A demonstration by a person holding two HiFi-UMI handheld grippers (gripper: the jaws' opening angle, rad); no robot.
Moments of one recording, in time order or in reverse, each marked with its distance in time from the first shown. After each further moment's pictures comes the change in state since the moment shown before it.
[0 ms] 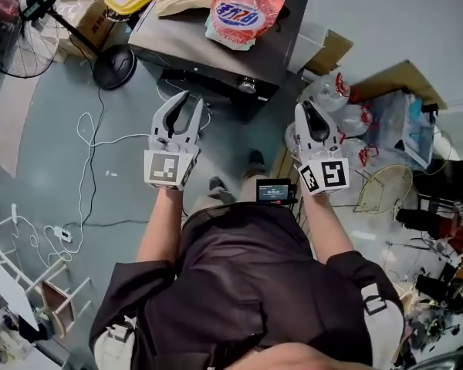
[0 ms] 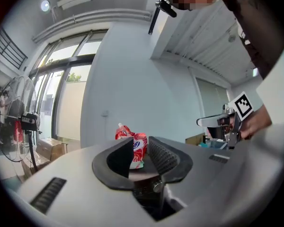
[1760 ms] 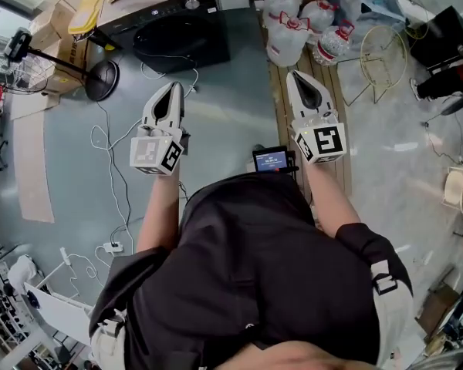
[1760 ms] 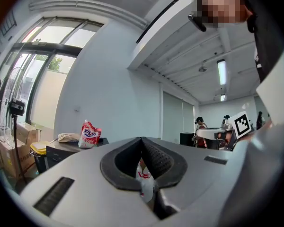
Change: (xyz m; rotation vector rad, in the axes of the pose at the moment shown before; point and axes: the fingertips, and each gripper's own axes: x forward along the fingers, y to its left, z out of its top) left arm -0.358 -0.177 0.029 -0.099 -0.010 -0.389; right arm -0.421 0.228 0.020 -0.027 -0.025 -0.361
